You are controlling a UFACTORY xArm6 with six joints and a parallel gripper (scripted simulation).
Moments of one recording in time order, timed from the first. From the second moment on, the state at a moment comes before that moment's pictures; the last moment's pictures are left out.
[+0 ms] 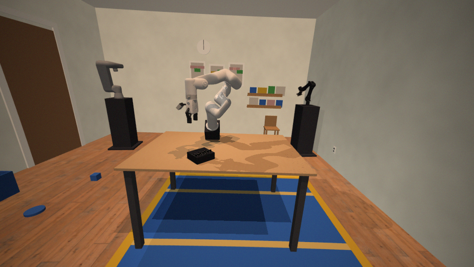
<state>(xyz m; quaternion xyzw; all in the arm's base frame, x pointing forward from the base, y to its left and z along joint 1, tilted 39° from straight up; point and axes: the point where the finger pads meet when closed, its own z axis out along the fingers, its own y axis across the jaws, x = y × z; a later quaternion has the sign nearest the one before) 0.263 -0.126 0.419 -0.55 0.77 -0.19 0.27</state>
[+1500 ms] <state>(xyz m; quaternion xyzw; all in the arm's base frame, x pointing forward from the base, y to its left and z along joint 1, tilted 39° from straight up) 0.356 -0.077 0.302 -0.49 0.80 -0.17 0.30</state>
